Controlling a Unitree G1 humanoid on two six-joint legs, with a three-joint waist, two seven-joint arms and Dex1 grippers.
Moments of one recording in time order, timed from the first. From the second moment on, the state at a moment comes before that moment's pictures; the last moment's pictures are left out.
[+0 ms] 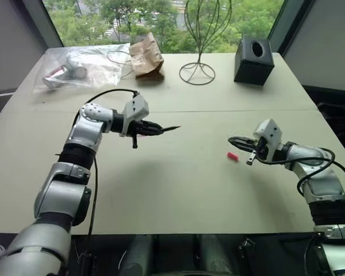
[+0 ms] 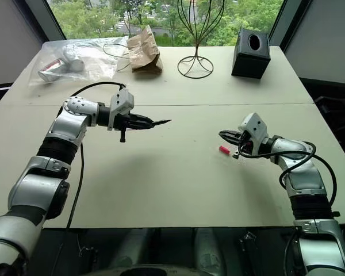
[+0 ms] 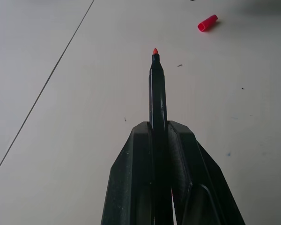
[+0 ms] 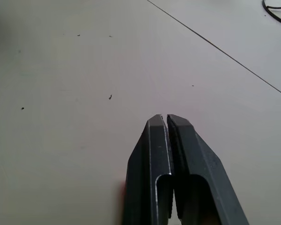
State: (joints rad) left arm -0.94 0.47 -0.17 0.69 -0.08 0.07 -1.34; right arm -0.36 -0.68 -0.06 0.18 0.24 0.18 0.97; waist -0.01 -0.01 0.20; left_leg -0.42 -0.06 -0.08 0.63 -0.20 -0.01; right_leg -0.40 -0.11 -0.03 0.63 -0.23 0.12
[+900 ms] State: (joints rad) left arm -0.79 0.57 -0.22 0.56 -0.07 0.05 -1.45; right arm 0.01 -0.72 -0.25 -0.28 0.47 0.51 0.86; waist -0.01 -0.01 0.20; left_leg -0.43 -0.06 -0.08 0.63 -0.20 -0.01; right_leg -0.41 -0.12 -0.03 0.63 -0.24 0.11
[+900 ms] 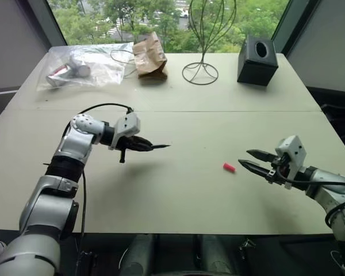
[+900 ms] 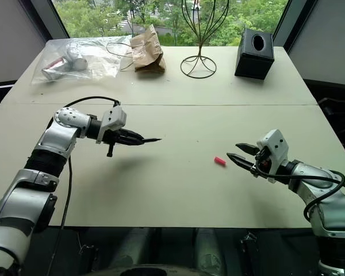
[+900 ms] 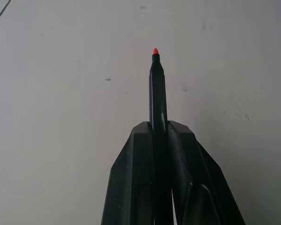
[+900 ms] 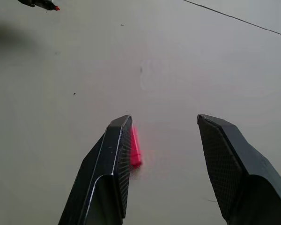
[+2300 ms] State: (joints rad) left arm -0.78 0.57 -0.26 0.51 -0.05 0.01 -1.44; right arm -0.02 -0.67 -0.06 -0.11 0.28 0.28 0.85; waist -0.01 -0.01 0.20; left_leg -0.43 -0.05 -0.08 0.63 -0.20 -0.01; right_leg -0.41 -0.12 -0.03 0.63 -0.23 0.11
